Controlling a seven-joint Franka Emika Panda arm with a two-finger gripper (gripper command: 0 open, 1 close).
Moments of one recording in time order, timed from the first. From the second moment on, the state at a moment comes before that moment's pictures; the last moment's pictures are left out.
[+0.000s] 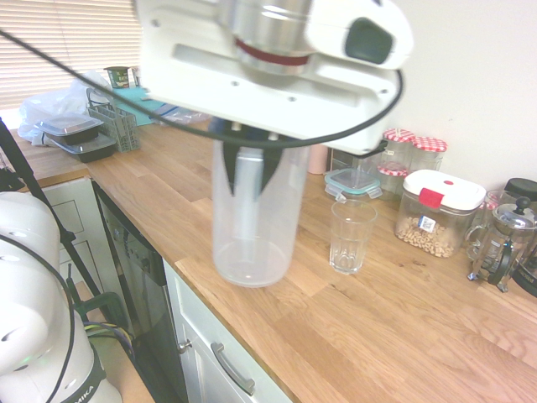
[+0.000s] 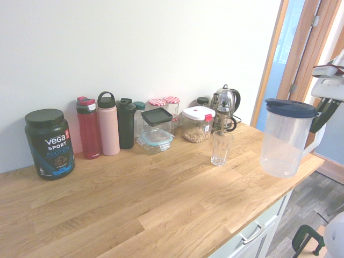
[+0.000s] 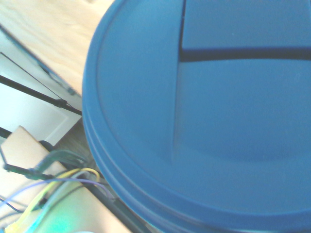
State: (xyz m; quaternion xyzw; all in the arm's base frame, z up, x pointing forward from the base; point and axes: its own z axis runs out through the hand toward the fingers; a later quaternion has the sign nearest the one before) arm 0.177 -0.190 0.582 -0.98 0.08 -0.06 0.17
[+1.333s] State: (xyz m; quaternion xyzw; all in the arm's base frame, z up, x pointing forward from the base) arm 0.374 0.226 0.494 -0.85 0.49 -0.13 0.12
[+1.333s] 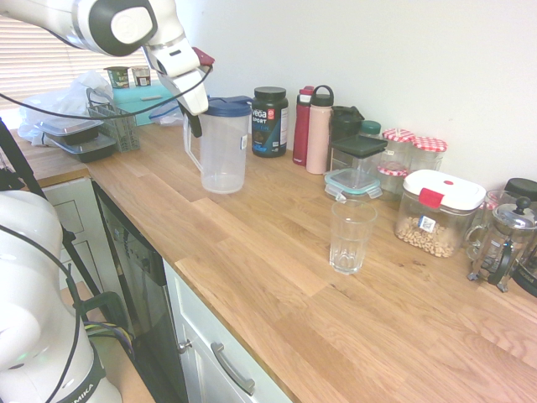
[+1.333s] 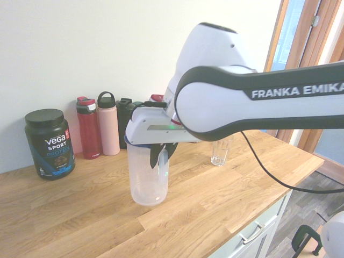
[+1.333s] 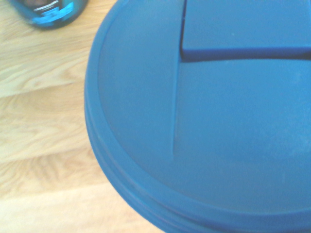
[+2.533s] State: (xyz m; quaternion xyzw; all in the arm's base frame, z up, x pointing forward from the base) arm 0.388 0.233 0.415 -0.84 0.51 -0.14 0.13
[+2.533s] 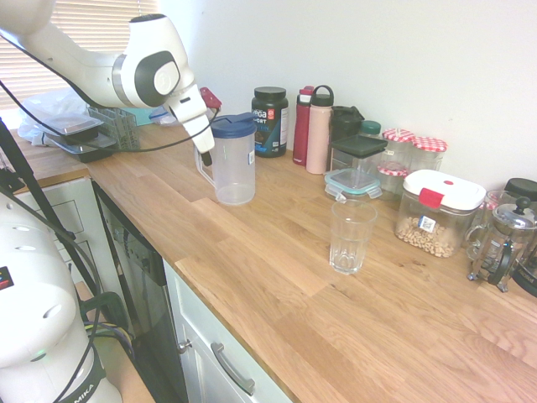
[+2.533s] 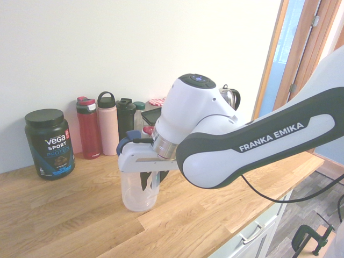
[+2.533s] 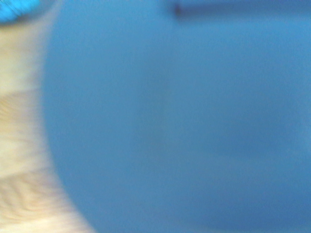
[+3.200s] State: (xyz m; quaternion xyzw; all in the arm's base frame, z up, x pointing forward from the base) arm 0.332 0.228 0.460 -0.85 0.49 -0.14 0.10
